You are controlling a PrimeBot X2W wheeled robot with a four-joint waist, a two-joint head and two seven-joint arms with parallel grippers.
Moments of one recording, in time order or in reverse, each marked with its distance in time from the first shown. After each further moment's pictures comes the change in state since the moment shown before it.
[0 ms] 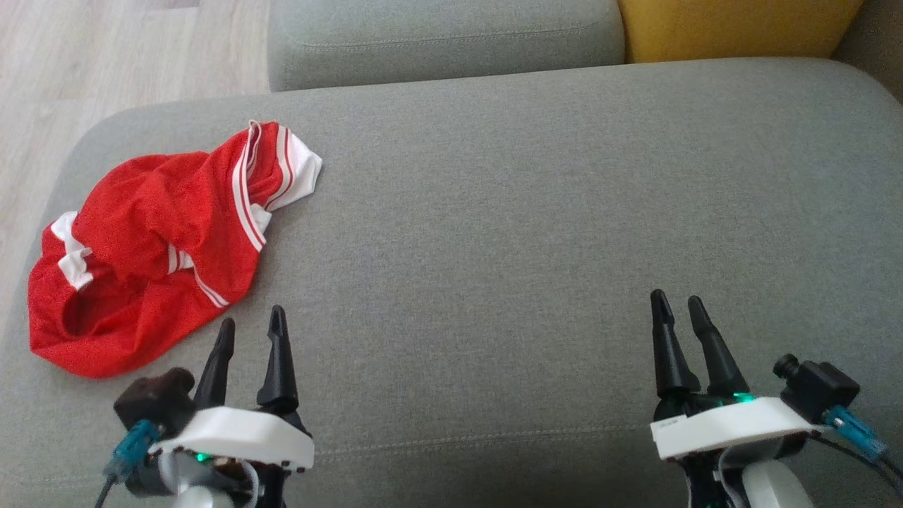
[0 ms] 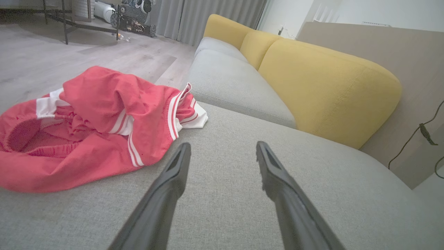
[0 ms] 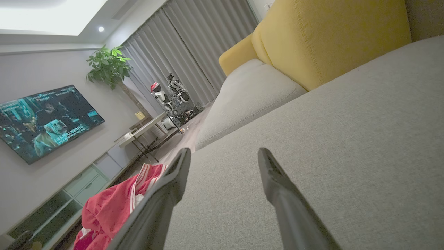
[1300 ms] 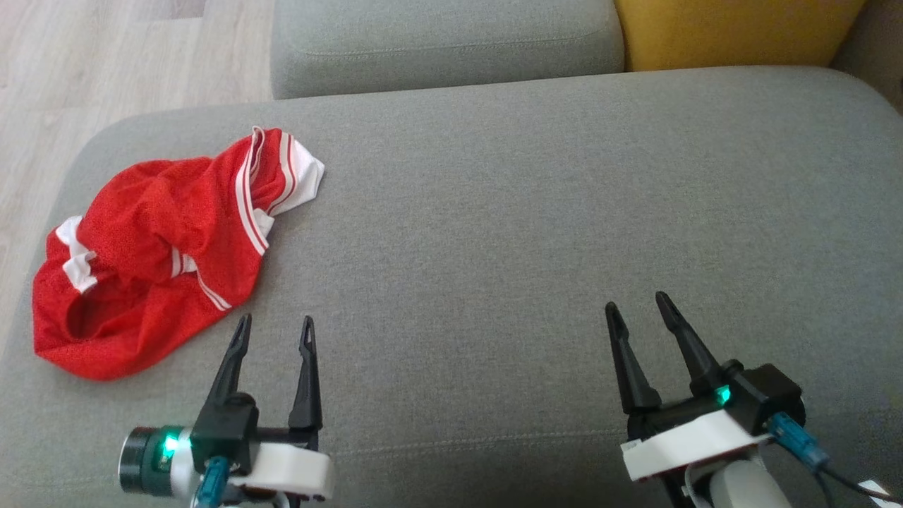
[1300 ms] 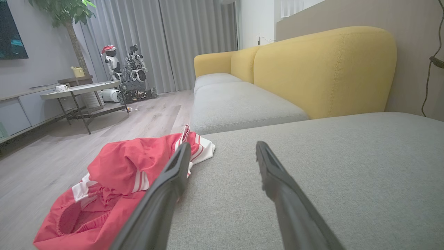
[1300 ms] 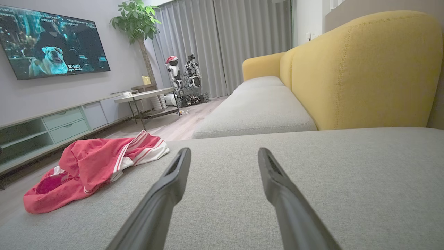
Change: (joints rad) left arm 0.041 0.016 -0.060 -0.033 0.436 0.043 -0.096; right arm 0.000 -0.001 0.044 0.002 -0.423 0.000 -0.100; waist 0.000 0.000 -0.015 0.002
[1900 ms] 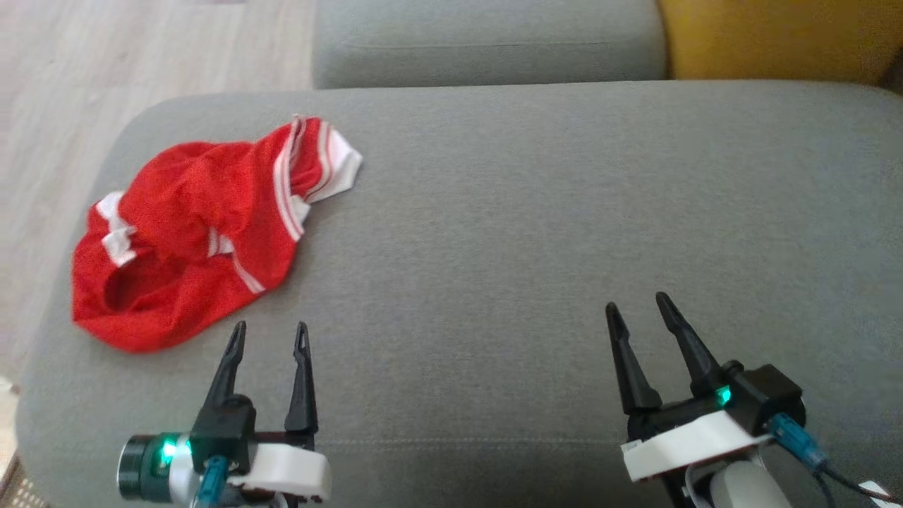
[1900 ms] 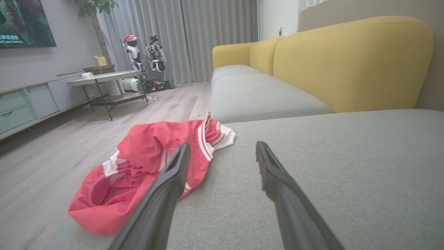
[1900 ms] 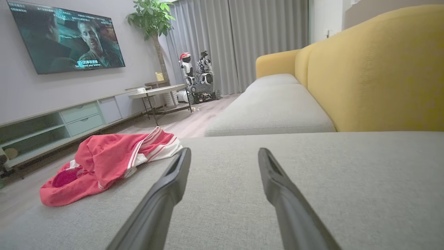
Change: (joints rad) left arm 0.001 -0.016 0.018 0.036 0.005 0.008 0.000; right arm 0.001 0.000 0.001 -0.001 0.000 0.000 0.000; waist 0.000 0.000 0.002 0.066
